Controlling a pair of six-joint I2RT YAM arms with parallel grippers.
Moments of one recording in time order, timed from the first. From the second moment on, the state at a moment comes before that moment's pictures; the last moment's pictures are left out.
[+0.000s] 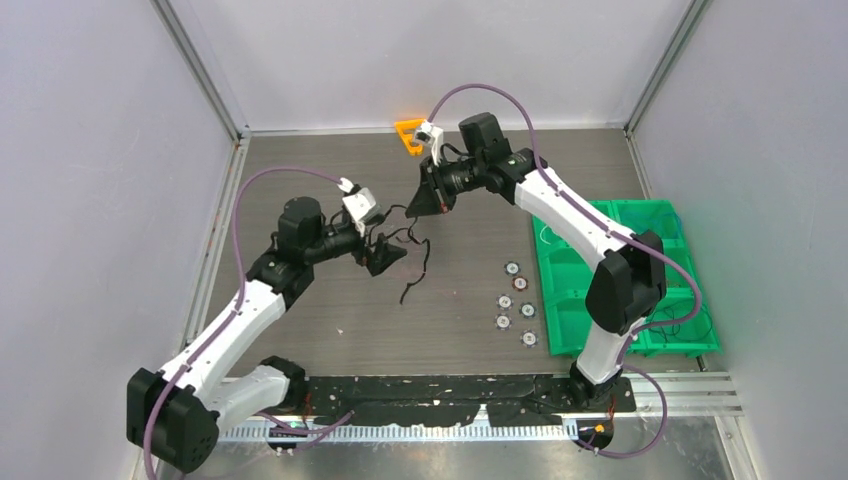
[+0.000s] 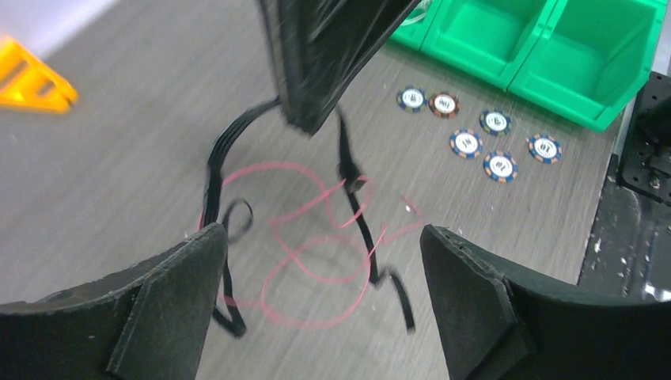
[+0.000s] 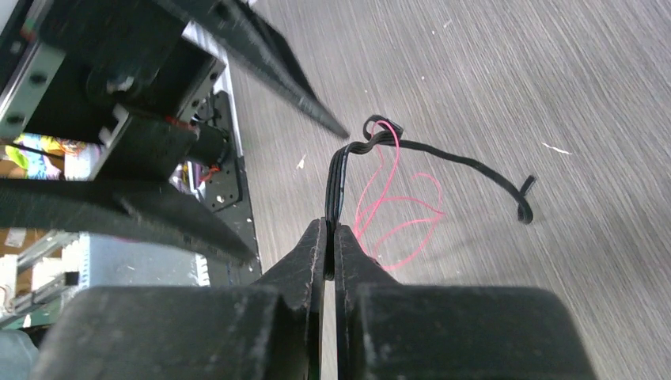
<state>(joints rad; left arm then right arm) -0.38 1.02 0.75 -0.06 0.64 0.15 0.57 1.77 1.63 -0.52 -0.86 0.00</state>
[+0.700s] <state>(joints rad) -0.51 1.21 0.59 0.17 0.39 0.08 0.47 1.63 1.93 -0.19 -0.91 0.47</state>
